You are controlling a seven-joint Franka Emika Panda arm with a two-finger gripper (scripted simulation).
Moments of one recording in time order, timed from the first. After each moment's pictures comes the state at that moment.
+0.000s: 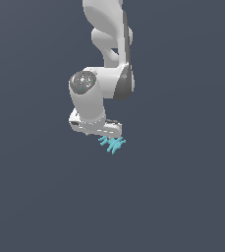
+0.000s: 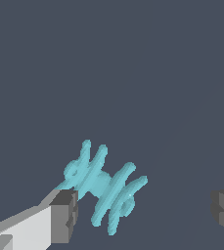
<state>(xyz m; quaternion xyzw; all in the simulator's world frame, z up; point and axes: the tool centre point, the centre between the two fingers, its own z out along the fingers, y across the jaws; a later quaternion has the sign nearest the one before) -0.012 -0.058 0.142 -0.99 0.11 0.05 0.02</state>
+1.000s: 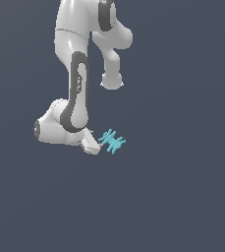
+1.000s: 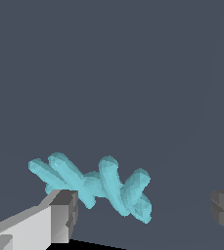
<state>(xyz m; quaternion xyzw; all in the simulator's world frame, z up) -0.059 -0.084 0.044 -0.82 0.42 0.31 0.24</state>
